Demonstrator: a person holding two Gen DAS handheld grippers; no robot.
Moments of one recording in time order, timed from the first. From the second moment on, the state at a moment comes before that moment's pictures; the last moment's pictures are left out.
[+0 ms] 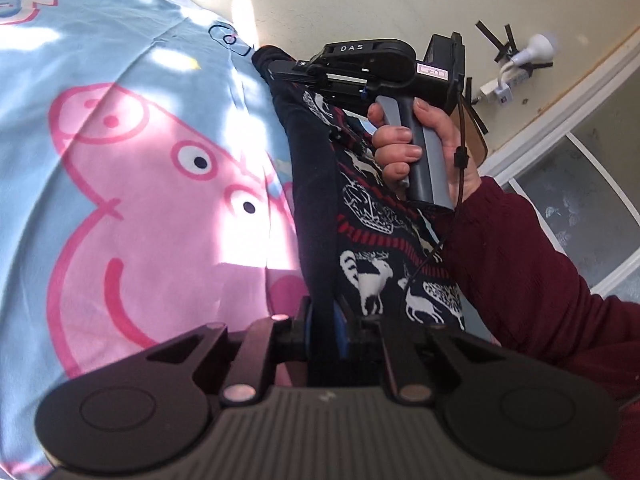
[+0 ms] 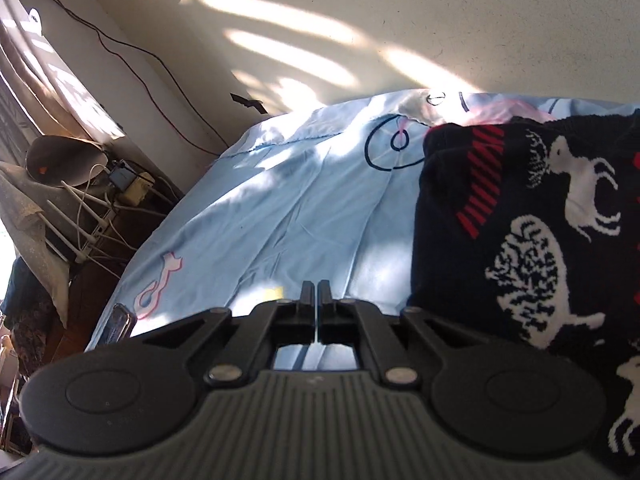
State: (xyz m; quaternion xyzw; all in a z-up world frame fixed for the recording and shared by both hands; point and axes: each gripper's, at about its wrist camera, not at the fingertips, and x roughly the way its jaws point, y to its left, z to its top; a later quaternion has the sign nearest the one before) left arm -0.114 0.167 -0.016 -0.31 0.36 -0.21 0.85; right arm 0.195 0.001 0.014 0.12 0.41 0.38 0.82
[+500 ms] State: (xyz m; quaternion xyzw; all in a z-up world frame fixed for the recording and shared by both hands) left arm 0.029 0.188 0.063 -0.30 0.29 -0.20 0.89; right arm 0.214 -0.173 0.022 0.01 0.31 0.17 0.94
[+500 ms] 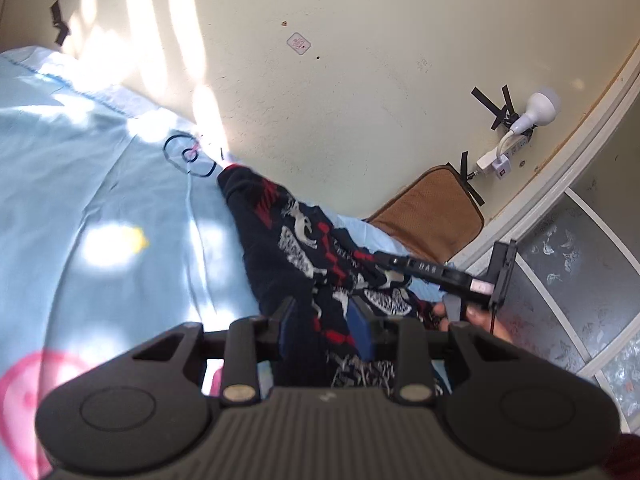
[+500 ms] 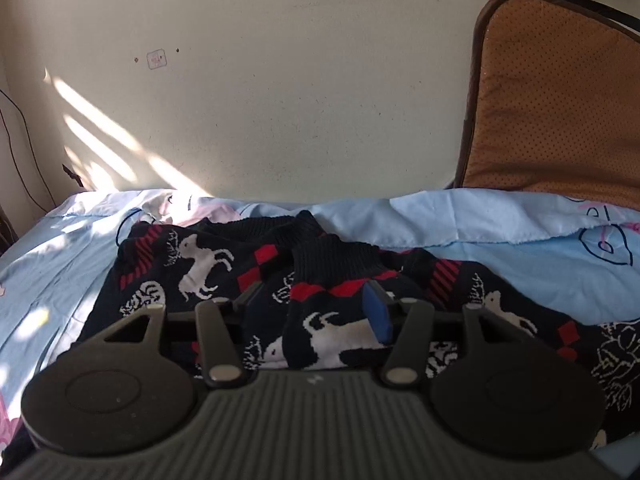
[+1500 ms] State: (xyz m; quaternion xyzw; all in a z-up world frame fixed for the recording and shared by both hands) left arm 0.234 0.159 -0.001 -0.31 0.34 -0.14 0.88; right arm 0.171 -0.228 0.005 -0.06 0.25 0.05 0.97
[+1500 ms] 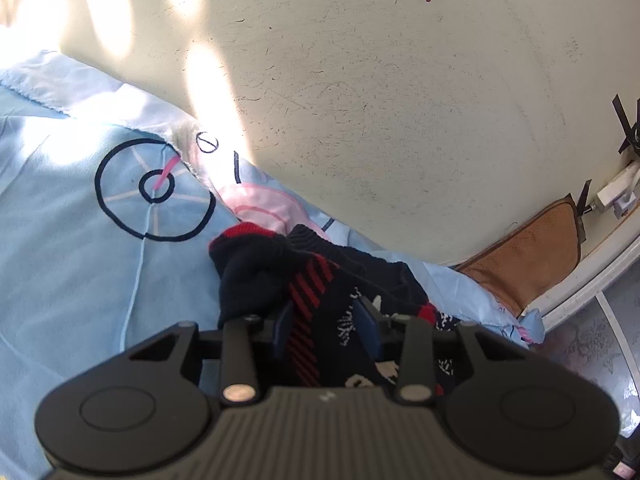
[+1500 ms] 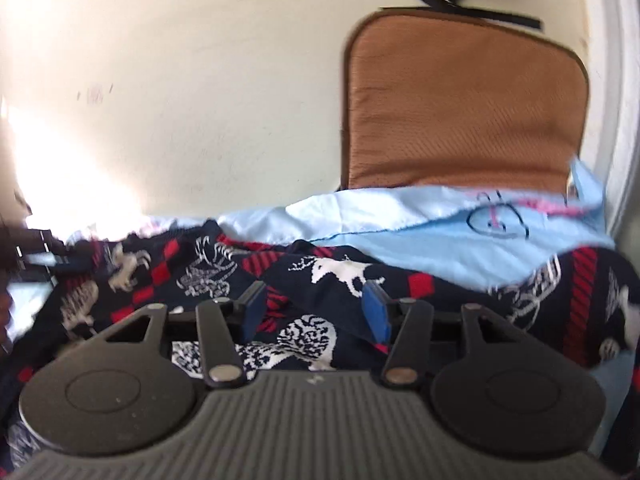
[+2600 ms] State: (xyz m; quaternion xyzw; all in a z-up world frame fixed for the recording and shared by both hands) left arm 0.239 0.172 -0.009 -0.36 0.33 -0.14 0.86; right arm 0.220 -0.255 0.077 -0.21 0.34 -0.08 0.91
